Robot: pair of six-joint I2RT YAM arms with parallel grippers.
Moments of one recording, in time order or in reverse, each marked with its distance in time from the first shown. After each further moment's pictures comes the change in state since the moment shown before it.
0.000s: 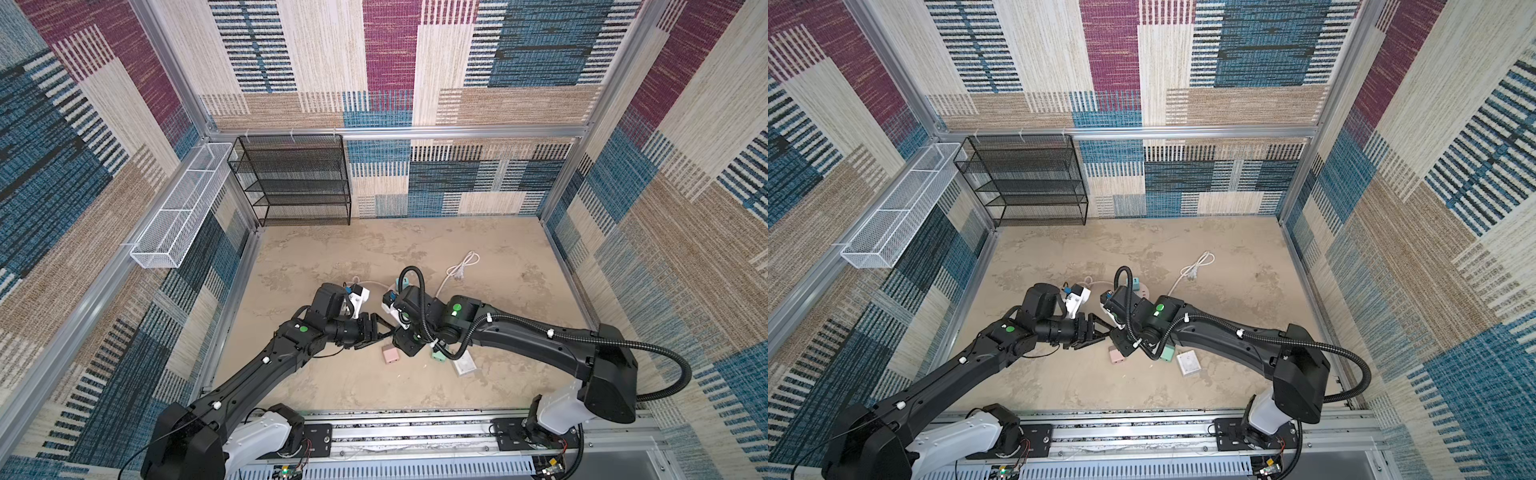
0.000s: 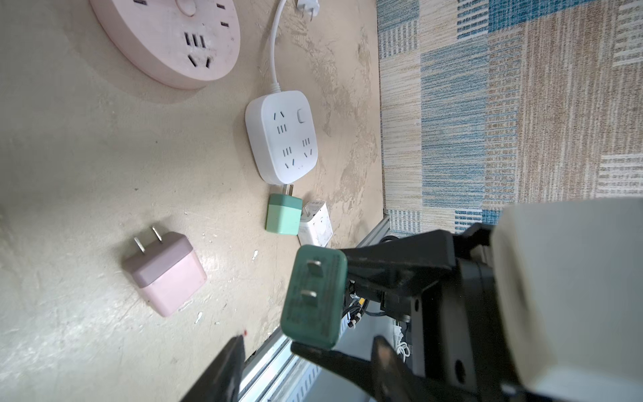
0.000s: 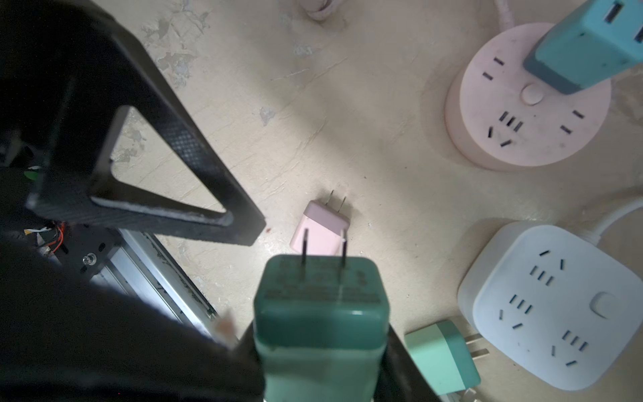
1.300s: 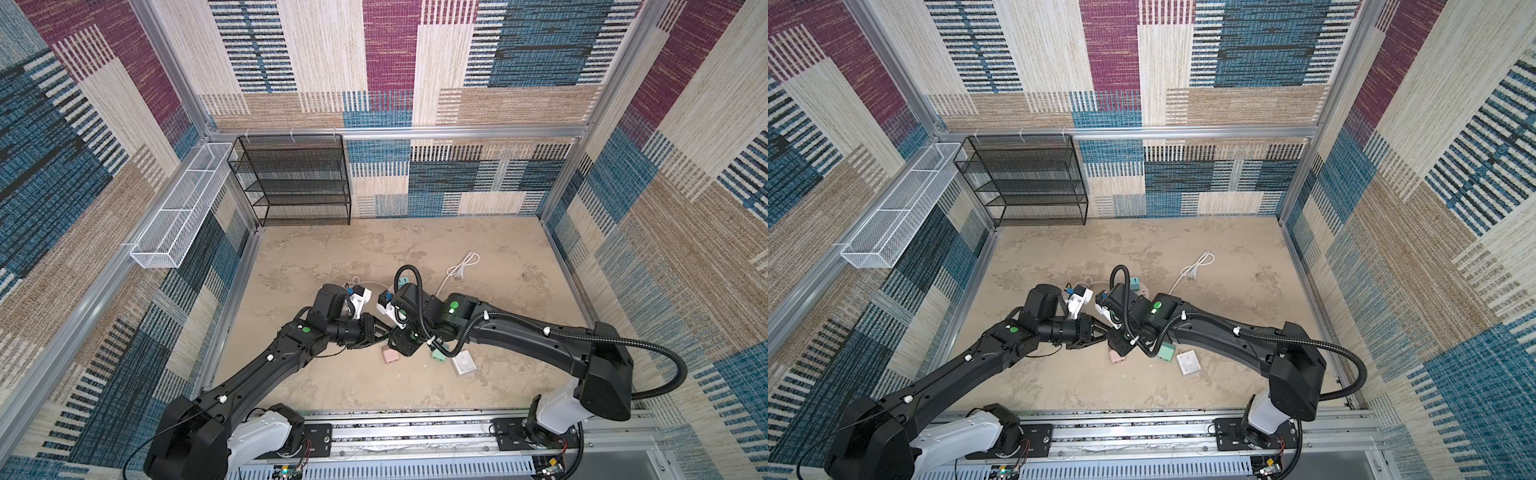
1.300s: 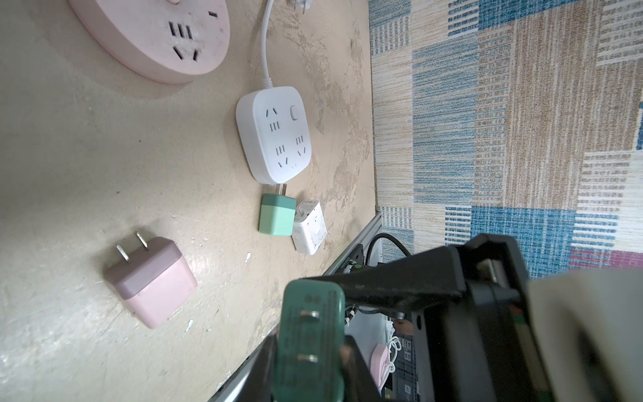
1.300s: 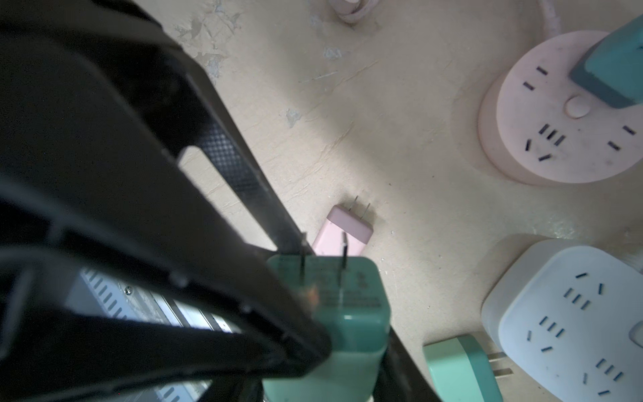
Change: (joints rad) left arm 0.001 0.022 -0.037 0.091 0.043 -0.022; right arm -0.003 0.023 0.030 0.002 -0.078 -0.025
